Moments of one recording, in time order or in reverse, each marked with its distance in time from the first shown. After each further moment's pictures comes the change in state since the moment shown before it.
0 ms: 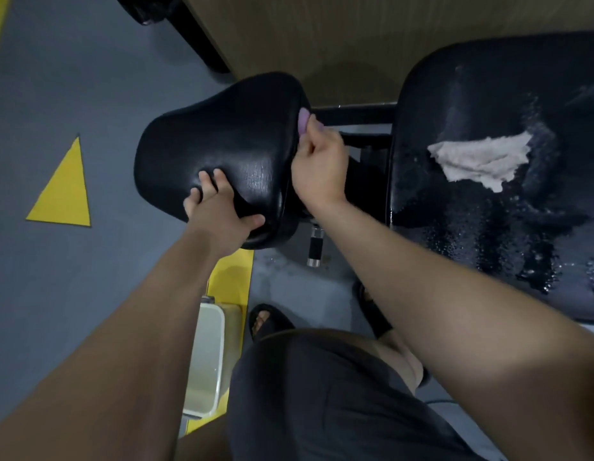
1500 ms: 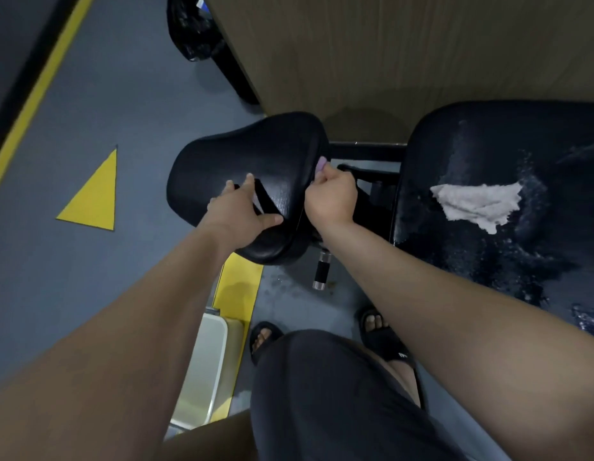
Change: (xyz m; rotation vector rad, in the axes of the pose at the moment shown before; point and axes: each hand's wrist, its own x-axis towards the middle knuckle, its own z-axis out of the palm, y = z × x) left_hand -0.004 0.016 -0.047 -0.112 -0.043 0.026; right_hand 0.005 0.002 0.008 0.085 -0.157 0.321
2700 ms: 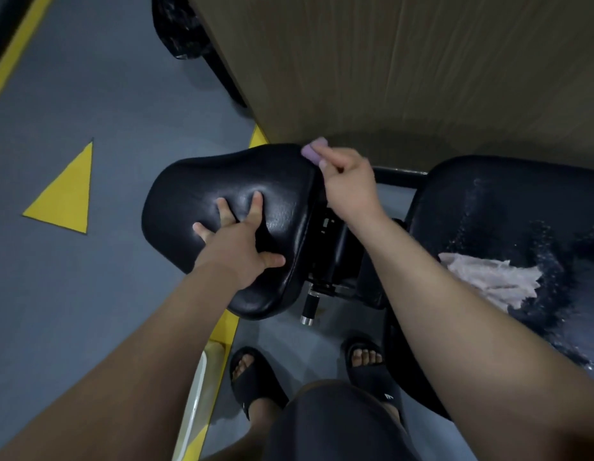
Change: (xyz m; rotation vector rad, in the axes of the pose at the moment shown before) left_hand 0.045 0.014 0.003 -0.145 -0.122 -0.062; right_hand 0.096 -0.042 -0.026 -0.004 -0.240 -0.163
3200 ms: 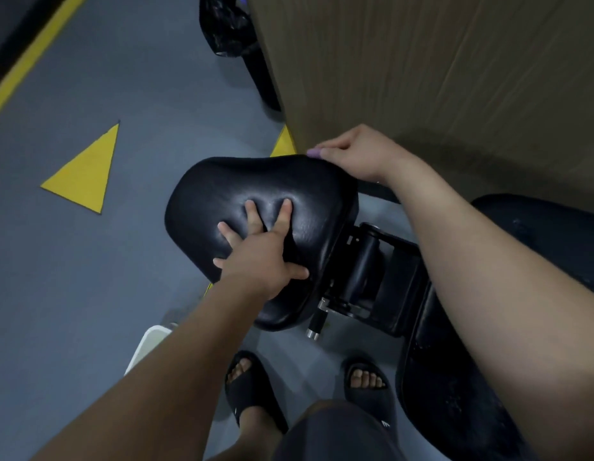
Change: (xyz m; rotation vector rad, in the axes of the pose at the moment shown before) left_hand -0.004 0.001 0.000 -0.101 0.006 -0.027; right_hand 0.082 -0.063 0.005 -0.572 -0.522 -0.043
